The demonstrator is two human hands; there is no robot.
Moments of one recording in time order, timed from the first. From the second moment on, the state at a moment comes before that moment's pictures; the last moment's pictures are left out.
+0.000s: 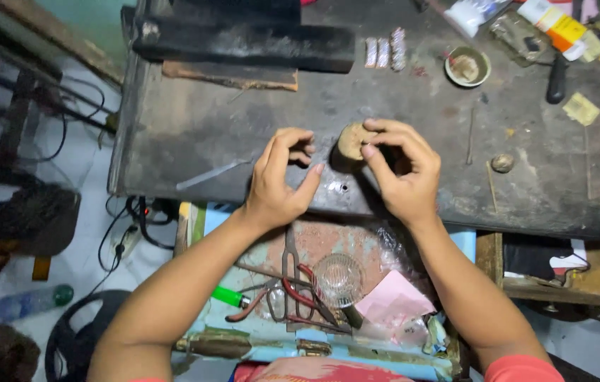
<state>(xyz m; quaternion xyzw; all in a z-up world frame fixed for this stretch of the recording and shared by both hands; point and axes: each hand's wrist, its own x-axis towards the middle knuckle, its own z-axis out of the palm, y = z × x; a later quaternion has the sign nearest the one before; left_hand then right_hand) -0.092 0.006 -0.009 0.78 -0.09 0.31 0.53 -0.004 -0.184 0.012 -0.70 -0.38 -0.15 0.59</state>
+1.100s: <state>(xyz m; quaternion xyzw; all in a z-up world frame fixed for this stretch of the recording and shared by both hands) -0.238 -0.006 -0.048 0.94 -0.27 -0.09 0.20 -0.008 -0.195 0.015 -0.72 -0.31 -0.10 0.62</state>
